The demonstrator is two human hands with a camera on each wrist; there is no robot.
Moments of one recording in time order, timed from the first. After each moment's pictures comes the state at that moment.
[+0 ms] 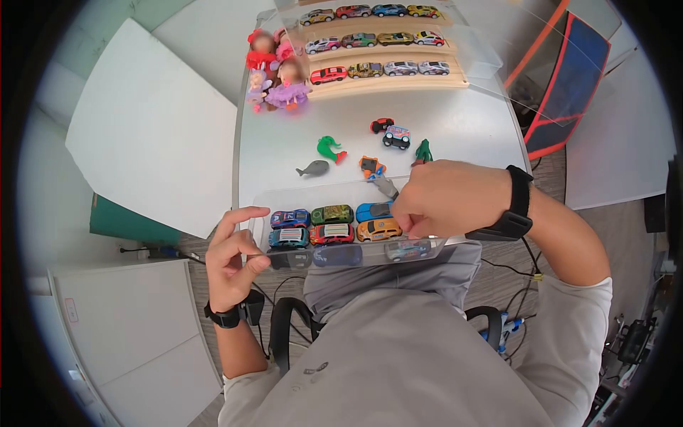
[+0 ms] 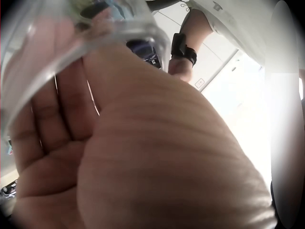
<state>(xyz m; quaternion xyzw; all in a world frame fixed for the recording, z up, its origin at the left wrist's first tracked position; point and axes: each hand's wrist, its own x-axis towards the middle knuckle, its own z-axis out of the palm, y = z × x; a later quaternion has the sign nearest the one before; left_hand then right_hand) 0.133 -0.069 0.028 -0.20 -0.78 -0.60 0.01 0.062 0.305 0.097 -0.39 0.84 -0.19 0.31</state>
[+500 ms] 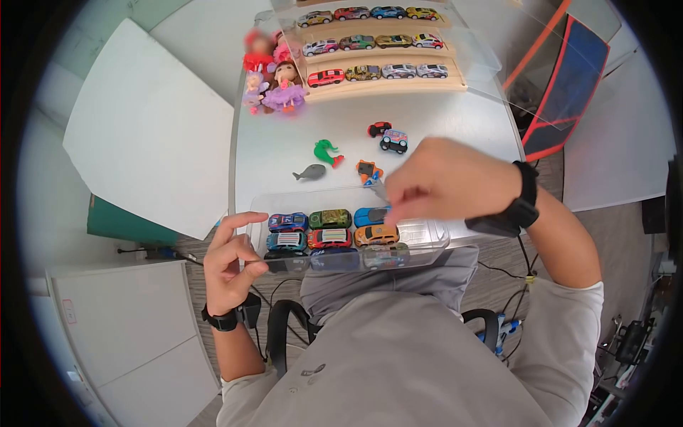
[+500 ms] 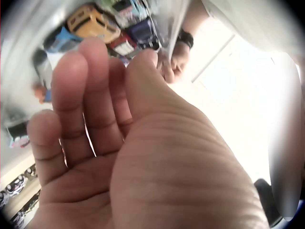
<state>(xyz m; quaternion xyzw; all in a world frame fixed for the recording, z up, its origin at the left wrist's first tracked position) 0.132 -0.071 0.026 -0.20 -0.77 -0.60 0.00 0.047 0.312 0.110 -0.38 0.85 -0.30 0.22</state>
